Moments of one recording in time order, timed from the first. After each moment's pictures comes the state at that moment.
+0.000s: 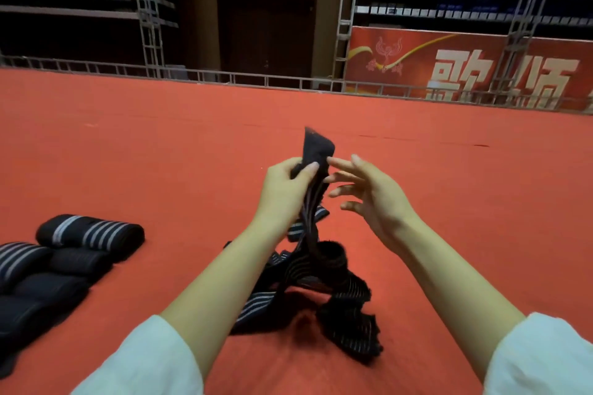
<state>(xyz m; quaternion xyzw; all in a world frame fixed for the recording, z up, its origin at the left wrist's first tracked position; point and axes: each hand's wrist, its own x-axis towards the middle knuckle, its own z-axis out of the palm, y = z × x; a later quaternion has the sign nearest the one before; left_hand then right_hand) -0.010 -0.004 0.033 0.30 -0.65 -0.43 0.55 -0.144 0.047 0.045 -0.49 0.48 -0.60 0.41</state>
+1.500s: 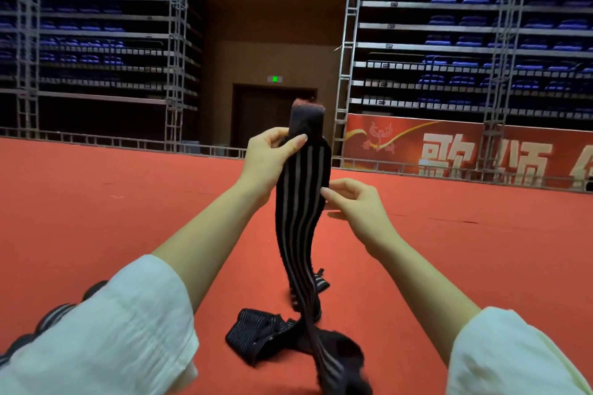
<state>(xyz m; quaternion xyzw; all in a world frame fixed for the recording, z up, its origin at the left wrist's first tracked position) 0.064 0.041 0.209 0.18 -0.65 -0.39 0.62 -0.089 0.102 0.162 -0.61 0.47 -0.60 0.19</state>
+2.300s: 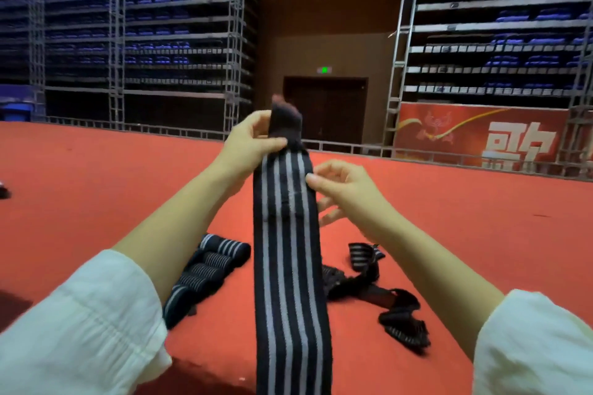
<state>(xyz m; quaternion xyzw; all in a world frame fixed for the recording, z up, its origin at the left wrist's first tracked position) 0.227 0.127 0.175 0.26 -0.68 -0.31 0.61 0.054 0.194 0.147 -0.69 0.38 -0.51 0.34</state>
